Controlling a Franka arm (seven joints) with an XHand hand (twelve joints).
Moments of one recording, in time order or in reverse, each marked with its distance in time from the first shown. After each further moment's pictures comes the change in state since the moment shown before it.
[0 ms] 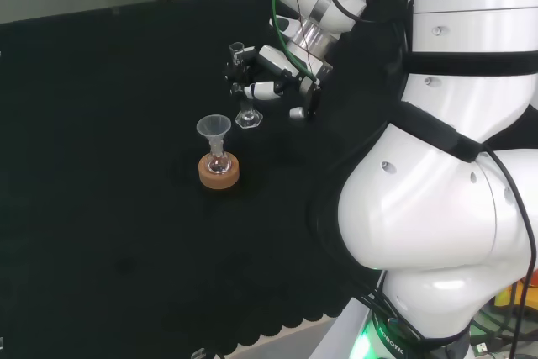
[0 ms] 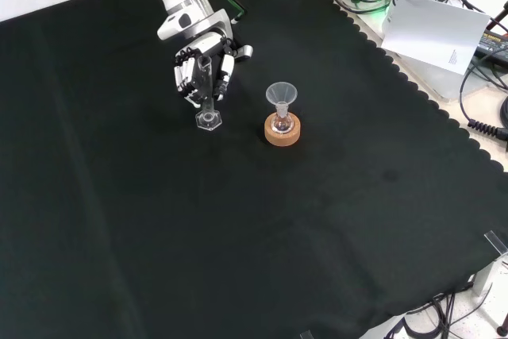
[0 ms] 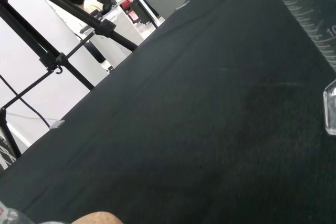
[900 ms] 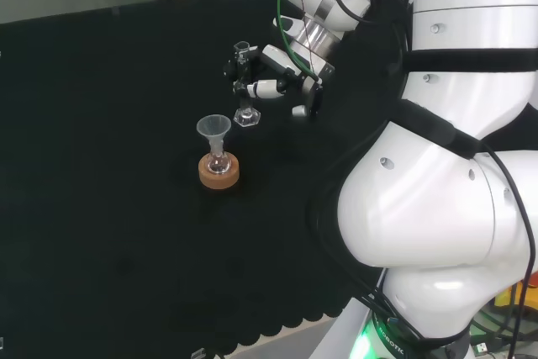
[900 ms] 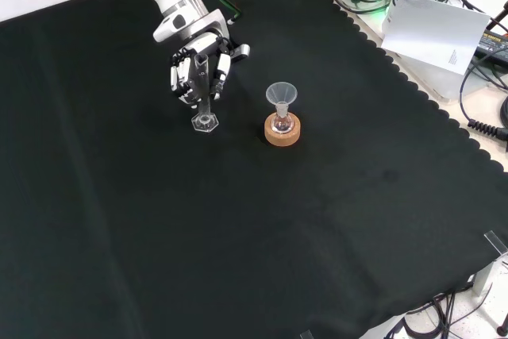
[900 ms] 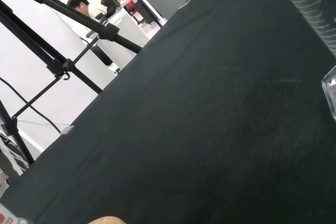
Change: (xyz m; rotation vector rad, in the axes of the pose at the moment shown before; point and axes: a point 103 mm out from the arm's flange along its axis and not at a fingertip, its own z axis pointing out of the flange) arm -0.006 -0.001 -0.003 0.006 0.057 0.012
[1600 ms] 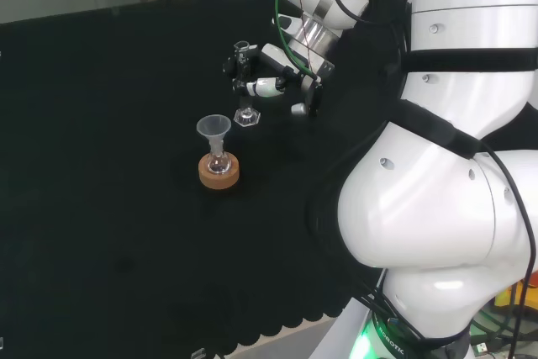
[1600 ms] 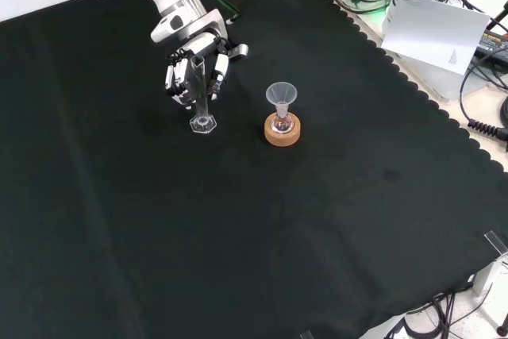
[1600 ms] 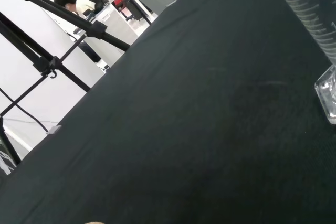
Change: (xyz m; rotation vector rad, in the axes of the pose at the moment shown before) arm -0.003 0.003 -0.002 0.011 -0.017 0.031
